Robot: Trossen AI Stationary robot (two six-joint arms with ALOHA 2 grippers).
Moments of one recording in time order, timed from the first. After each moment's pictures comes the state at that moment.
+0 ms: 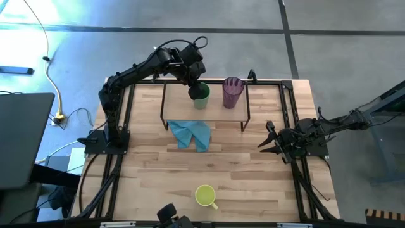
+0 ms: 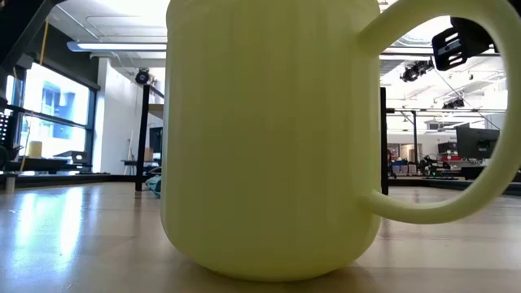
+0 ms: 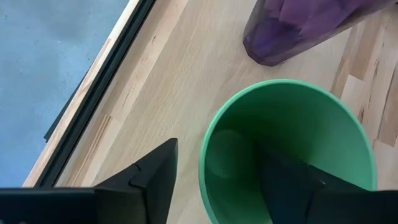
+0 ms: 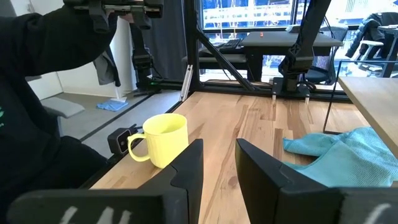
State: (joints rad) left arm 0.58 1.90 2.08 -1.23 0.10 0.00; right arm 0.26 0.23 0.20 -0.03 -0.11 0.03
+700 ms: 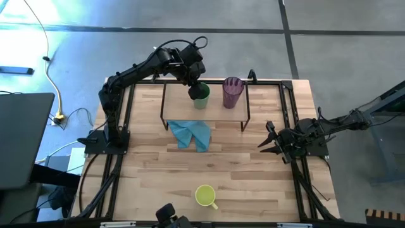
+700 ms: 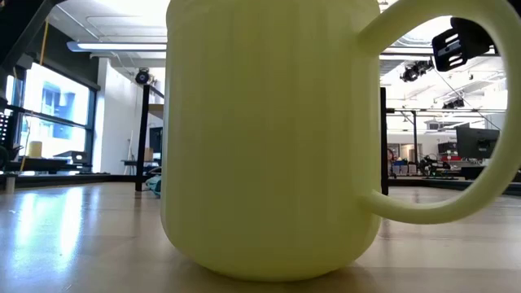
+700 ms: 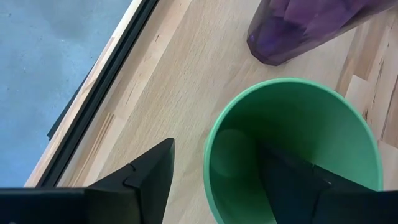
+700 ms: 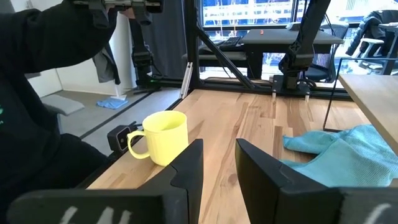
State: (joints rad) left arm 0.58 1.90 2.08 -1.23 0.09 0.00; right arm 0.26 0.23 0.20 -0.04 -0.11 0.02
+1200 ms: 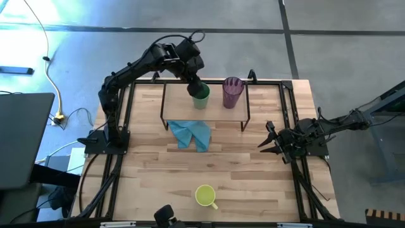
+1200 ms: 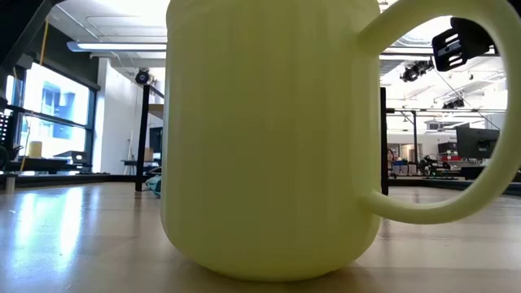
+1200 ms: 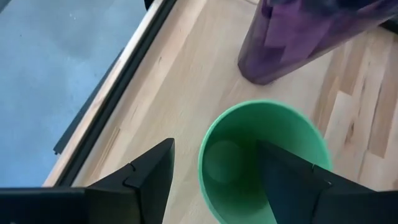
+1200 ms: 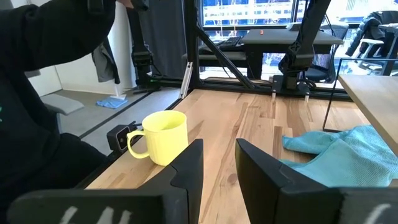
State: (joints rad) left arm 0.58 1.90 2.19 -1.27 0.09 0.00; right arm 0.26 0.23 0.20 -0.04 -0.11 0.02
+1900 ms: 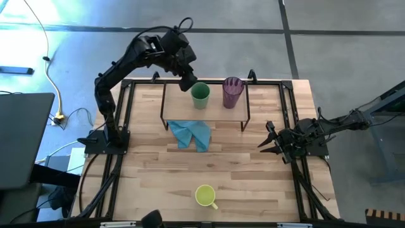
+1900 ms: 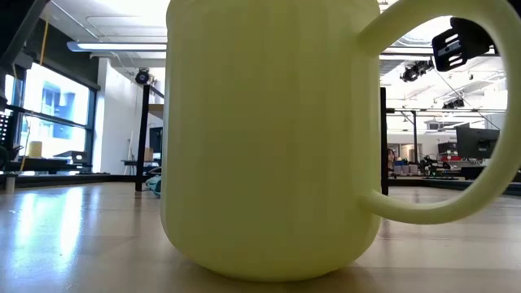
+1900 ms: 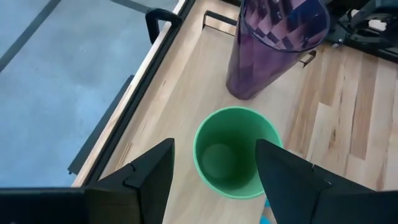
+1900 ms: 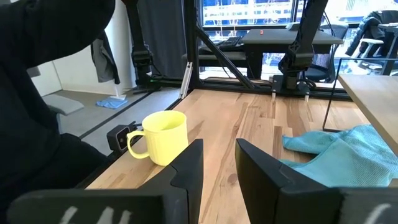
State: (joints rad) left arm 0.58 1.85 2.36 -1.38 0.09 0.04; right arm 0.26 0.23 0.20 -0.04 -0.11 0.02
